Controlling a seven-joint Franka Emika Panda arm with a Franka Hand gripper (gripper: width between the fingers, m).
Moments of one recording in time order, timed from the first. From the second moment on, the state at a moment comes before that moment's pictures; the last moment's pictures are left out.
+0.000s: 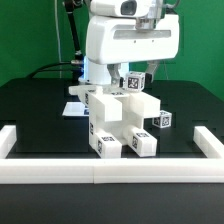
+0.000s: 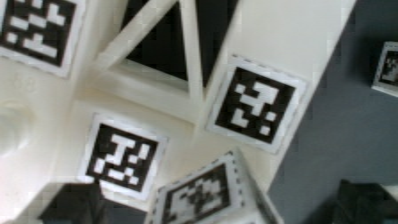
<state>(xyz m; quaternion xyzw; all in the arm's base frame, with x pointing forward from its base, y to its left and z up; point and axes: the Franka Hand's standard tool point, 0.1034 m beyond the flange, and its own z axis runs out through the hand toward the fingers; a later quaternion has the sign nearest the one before) 0.503 0.020 0.110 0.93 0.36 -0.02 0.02</state>
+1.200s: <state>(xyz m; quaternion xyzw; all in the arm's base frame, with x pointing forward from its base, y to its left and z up) 0.503 0.019 0.110 0.93 0.37 -0.02 0.03</state>
